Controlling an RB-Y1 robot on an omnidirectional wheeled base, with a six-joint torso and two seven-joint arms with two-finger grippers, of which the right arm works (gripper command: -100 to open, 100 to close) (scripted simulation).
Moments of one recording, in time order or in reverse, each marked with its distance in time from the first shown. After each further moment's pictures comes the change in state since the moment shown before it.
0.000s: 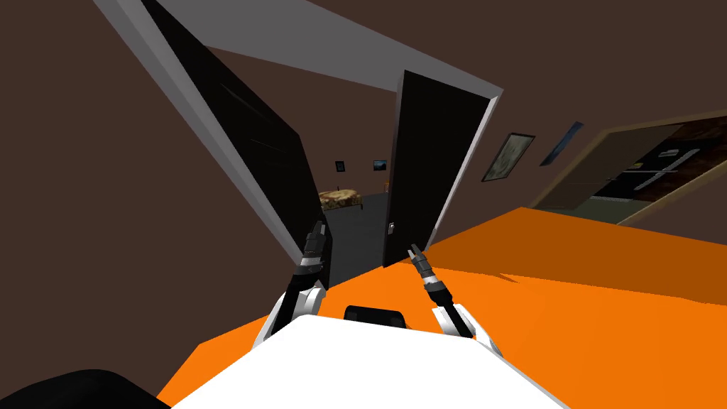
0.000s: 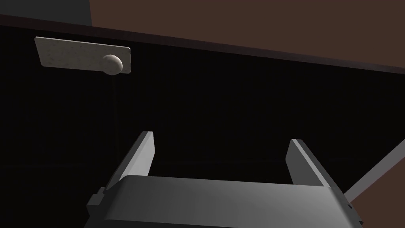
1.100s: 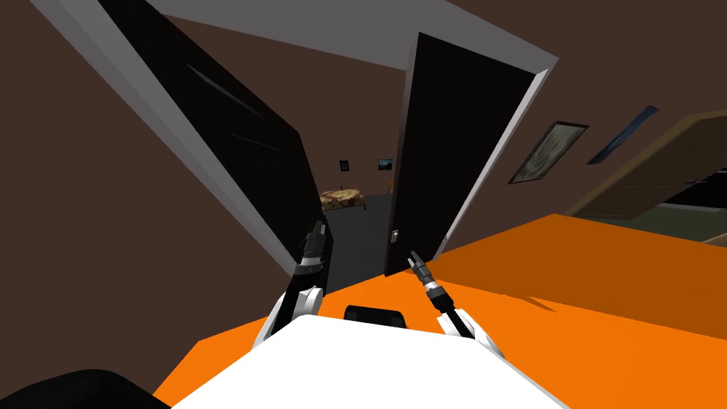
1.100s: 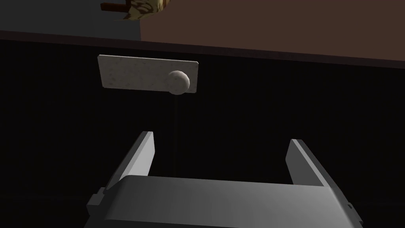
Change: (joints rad) arm -0.099 -0.044 0.020 0.304 0.037 -0.063 -0.110
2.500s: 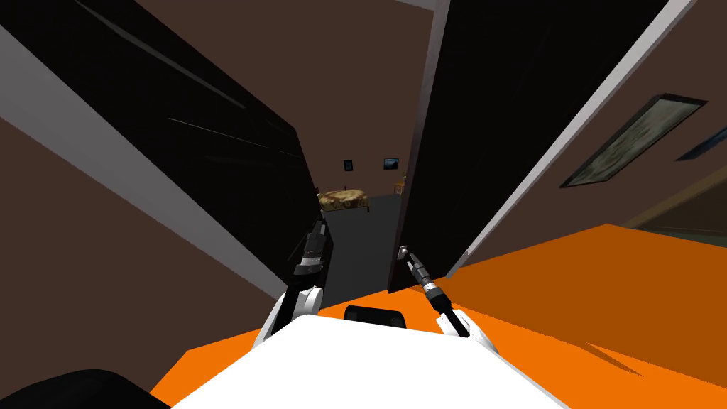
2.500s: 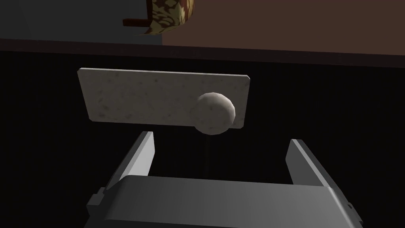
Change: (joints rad) arm -0.079 0.006 0.003 0.182 0.004 -0.015 -0.024
